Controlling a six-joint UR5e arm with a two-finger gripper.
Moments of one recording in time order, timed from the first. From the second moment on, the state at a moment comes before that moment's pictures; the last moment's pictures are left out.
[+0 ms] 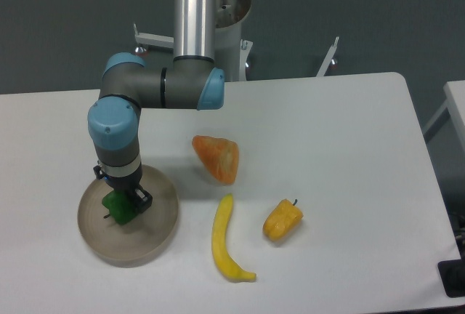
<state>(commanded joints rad) 1.82 -2.13 -1.43 -1.05 1.48 0.74</state>
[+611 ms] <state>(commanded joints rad) 2.11 -2.04 -1.29 -1.22 1.50 1.09</state>
